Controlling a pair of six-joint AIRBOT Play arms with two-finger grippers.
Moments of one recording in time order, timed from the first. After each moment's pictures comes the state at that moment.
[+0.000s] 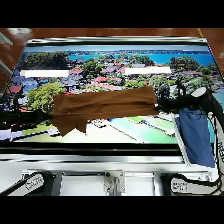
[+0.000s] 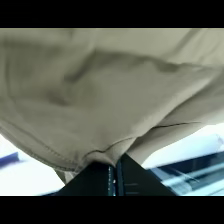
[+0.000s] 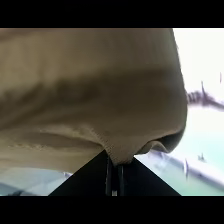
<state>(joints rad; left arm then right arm) 0.46 -1.15 0.78 0.77 -1.20 -0.99 -0.18 -1.48 1.08 -0.95 1.09 1.32</state>
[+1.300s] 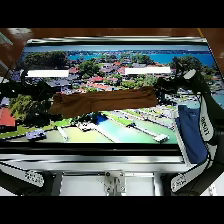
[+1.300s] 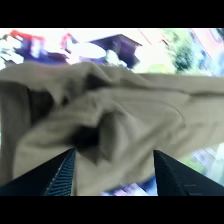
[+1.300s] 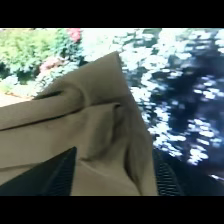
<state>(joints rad) 0.37 -1.77 1.50 0.76 -1.26 -1.26 -0.15 -1.85 1.58 -1.06 0.96 1.42</state>
